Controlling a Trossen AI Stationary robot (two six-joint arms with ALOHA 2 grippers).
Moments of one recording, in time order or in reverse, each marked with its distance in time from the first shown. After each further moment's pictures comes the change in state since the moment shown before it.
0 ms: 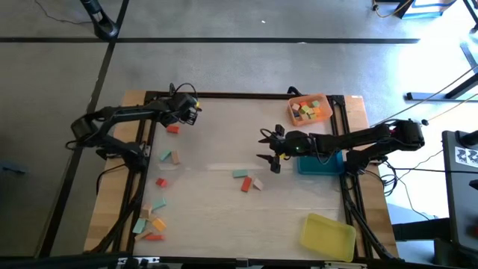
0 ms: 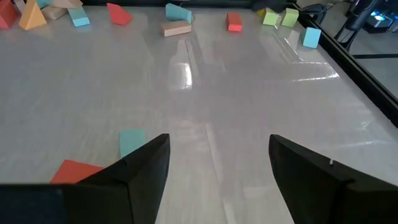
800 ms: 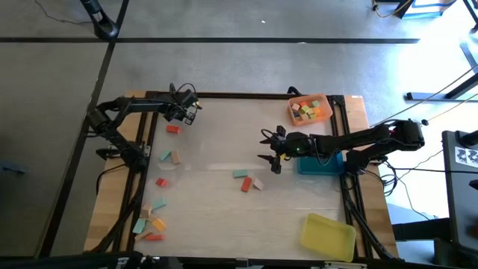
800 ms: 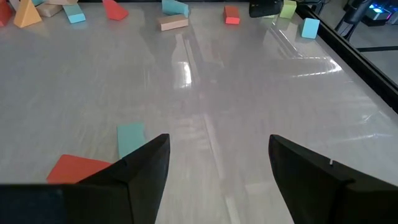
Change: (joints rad) left arm 0.081 0.198 0.073 -0.082 0.052 0.054; right arm 0.000 0.000 -0.034 0.025 0.008 0.027
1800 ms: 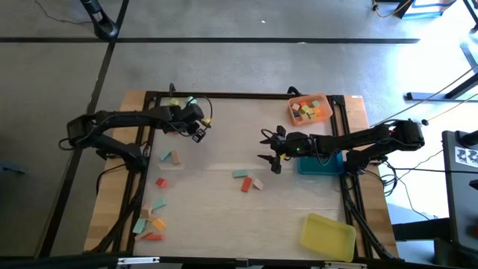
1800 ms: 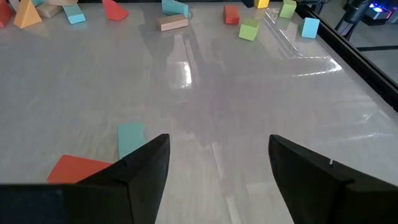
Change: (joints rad) left arm -0.350 -0.275 0.029 -0.103 0.156 0.003; right arm 0.000 0.000 -0.001 0.000 0.000 0.011
